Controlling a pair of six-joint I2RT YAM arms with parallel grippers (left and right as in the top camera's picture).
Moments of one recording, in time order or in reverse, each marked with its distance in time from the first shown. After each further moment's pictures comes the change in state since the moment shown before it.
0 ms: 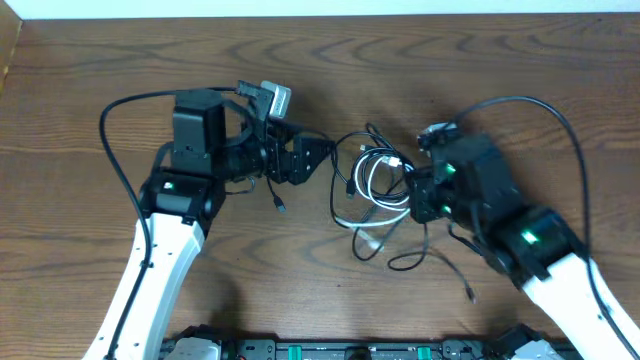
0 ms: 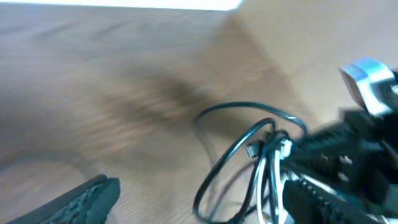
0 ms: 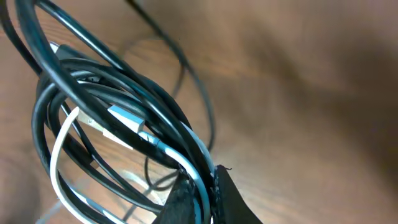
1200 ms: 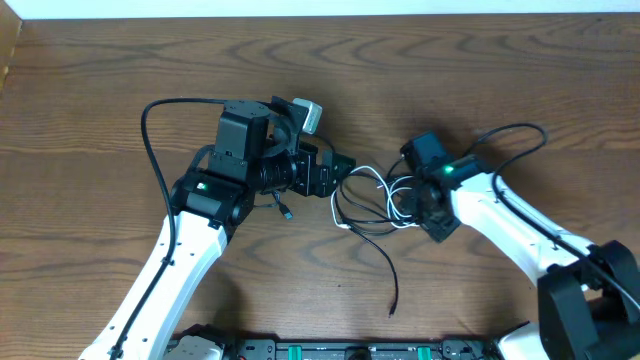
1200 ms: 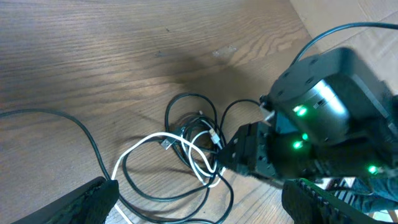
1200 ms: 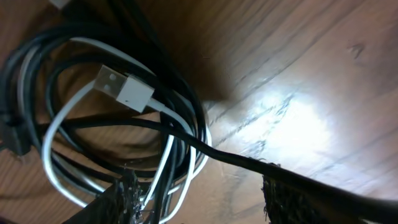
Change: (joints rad) left arm -0.167 0.029 0.000 -0.103 -0.243 -0.078; right arm -0.040 0.546 0.002 -0.179 0.091 1.031
